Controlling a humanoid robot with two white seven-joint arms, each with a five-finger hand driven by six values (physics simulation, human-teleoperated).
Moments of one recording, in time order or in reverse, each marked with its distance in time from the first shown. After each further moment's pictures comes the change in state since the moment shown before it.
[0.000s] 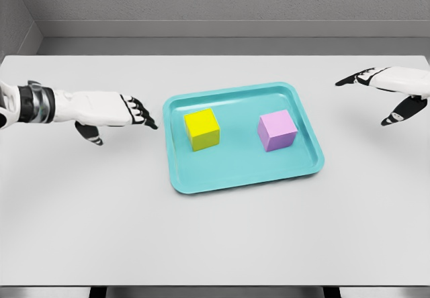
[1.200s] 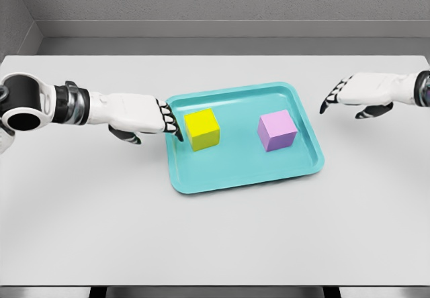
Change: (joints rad) left arm -0.005 -0.108 0.010 -0.064 -0.040 0.000 -0.027; right arm -0.106 0.102 0.112 -0.060 0.383 0.001 -0.004
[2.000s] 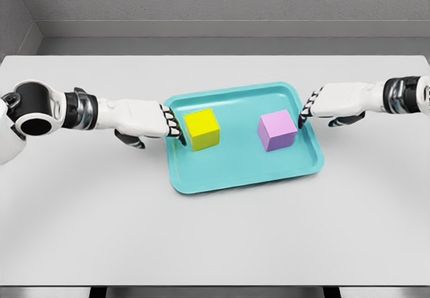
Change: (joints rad) left arm 0.040 -0.045 0.019 0.044 -0.039 0.000 0.000; right arm -0.008 0.057 0.035 -0.073 0.031 -0.001 0.024
